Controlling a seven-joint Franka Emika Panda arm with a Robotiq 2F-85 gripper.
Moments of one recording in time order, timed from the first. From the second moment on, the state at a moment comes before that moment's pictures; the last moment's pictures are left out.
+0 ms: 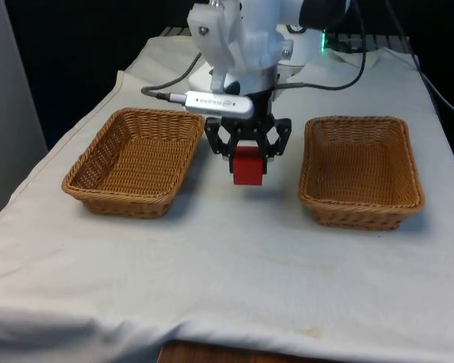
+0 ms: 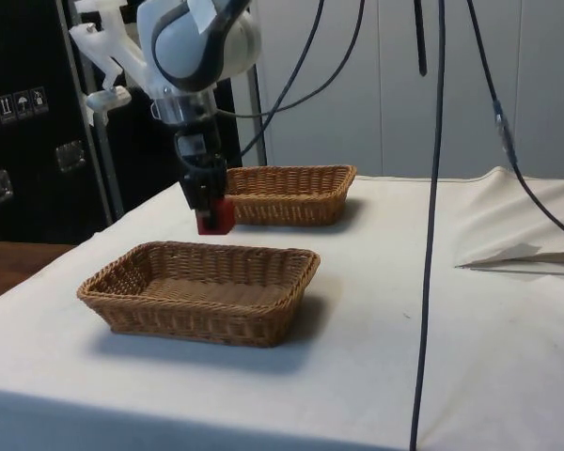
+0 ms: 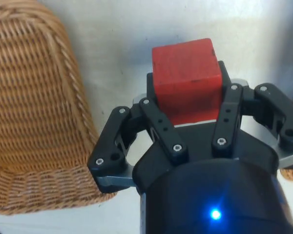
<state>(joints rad) 0.00 0.63 -0.10 -1.71 0.04 2.25 -0.20</state>
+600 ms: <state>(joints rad) 0.00 0.50 -0.10 -1.73 0.04 2.15 -0.20</state>
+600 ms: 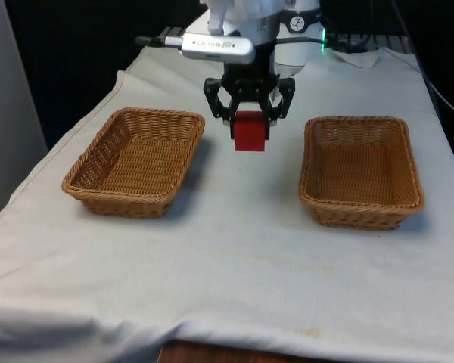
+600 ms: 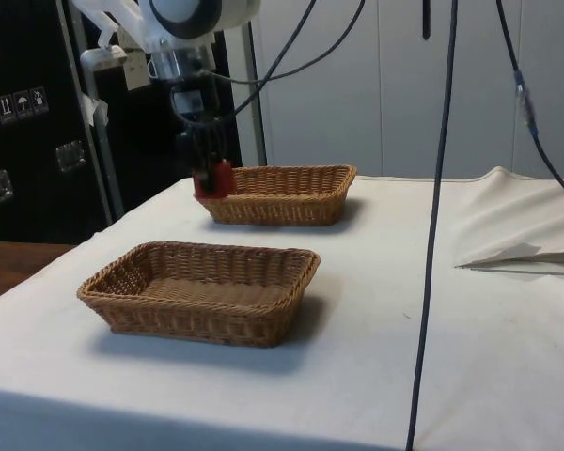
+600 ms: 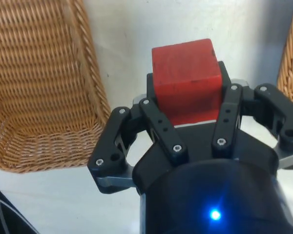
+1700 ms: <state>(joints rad) -0.01 0.47 -0.26 -1.76 0.08 2.14 -0.42</state>
